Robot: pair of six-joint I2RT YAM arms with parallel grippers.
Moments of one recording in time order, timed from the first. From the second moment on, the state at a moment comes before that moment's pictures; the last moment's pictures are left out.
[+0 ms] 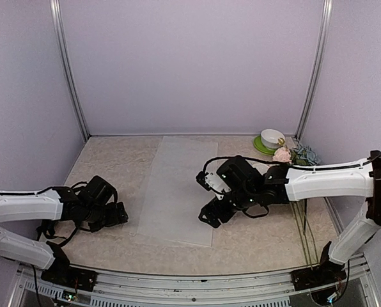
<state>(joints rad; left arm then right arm) -0.67 1.16 0.52 -0.45 -0.21 -0.91 1.02 1.51 1.02 -0.35 0.01 0.19</state>
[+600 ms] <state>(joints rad) -0.70 1.30 0.48 -0.11 0.06 -0.89 1.03 1.84 1.07 -0.36 0.07 0.21</state>
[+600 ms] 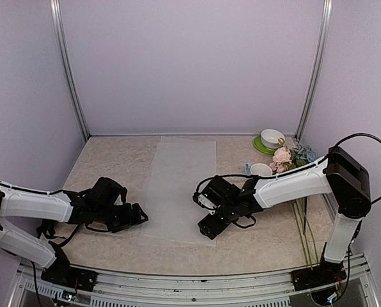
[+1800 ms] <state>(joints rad) -0.81 1.11 0.56 -0.32 -0.08 -1.01 1.03 1.87 1.11 -0.34 0.07 0.22</state>
